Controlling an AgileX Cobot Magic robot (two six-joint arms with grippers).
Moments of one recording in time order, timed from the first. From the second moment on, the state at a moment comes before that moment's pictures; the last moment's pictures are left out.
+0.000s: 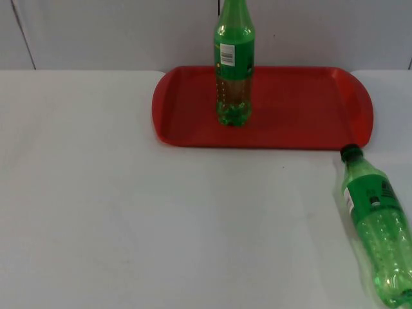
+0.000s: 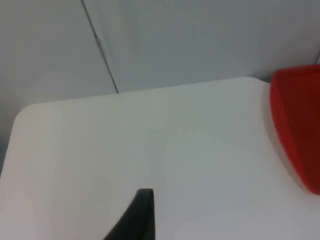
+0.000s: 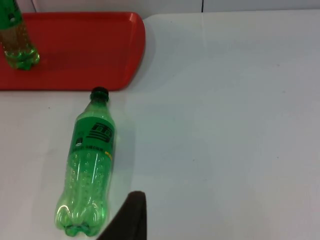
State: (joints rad) right arm 0.06 0.00 -0.52 -0.07 1.08 0.06; left arm -0.13 1.20 -1.12 0.15 0.60 -0.09
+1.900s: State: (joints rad) right arm 0.06 0.00 -0.52 -0.07 1.08 0.06; left arm -0.13 0.08 -0.50 -0.10 0.81 0.07
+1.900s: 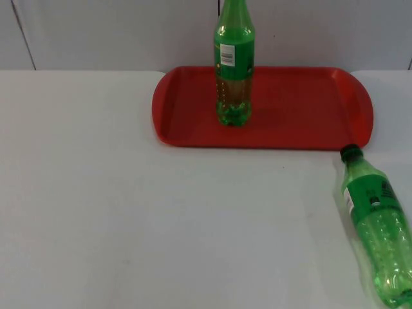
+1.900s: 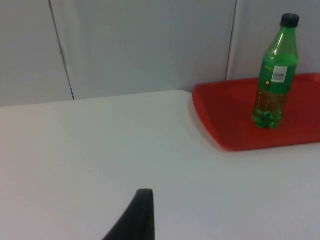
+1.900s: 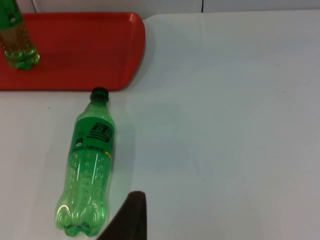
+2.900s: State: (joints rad) right arm 0.06 0.00 -0.52 -0.07 1.08 0.06; left arm -0.13 0.06 -0.51 -0.10 1.06 0.09
